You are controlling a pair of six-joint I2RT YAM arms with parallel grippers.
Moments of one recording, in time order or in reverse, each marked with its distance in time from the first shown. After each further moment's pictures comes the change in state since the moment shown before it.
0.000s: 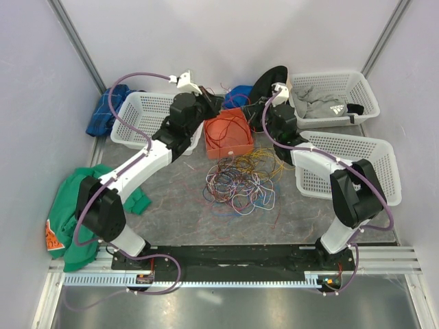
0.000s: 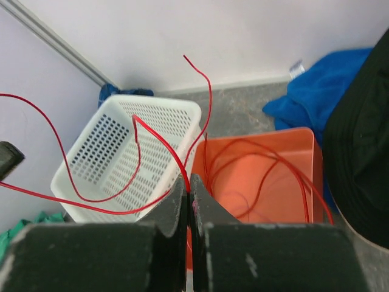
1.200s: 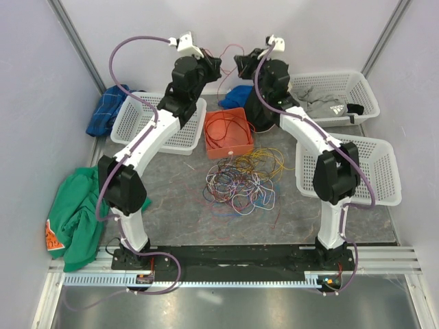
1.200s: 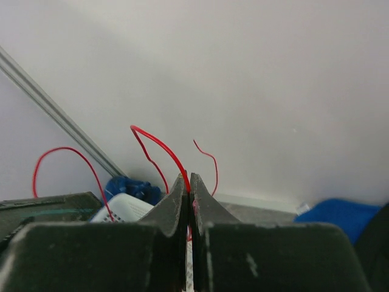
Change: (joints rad) left arm 0.066 0.288 0.540 -0.121 -0.032 0.139; right arm -0.008 0.279 0.728 -0.211 0.065 -0.104
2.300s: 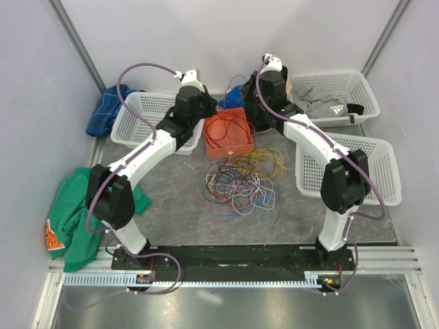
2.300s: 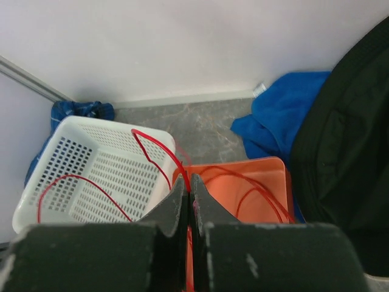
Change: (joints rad) left arm -0.028 -0.172 -0.434 -0.061 0.002 -0.001; right arm 0.027 -0.120 -0.200 -0.347 0.093 0.043
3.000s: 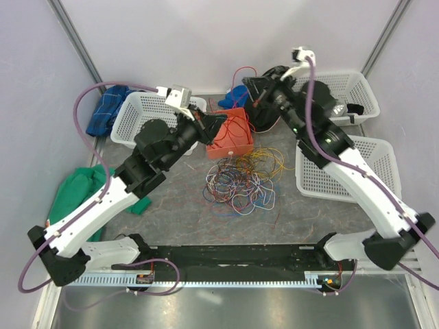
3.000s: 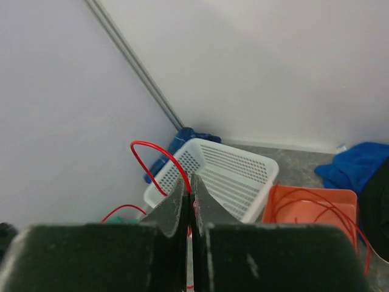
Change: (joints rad) left arm -0.299 -0.596 -0.206 -0.026 0.077 0.116; right arm 0.180 -0.573 -0.120 -0.074 -0.007 -0.027
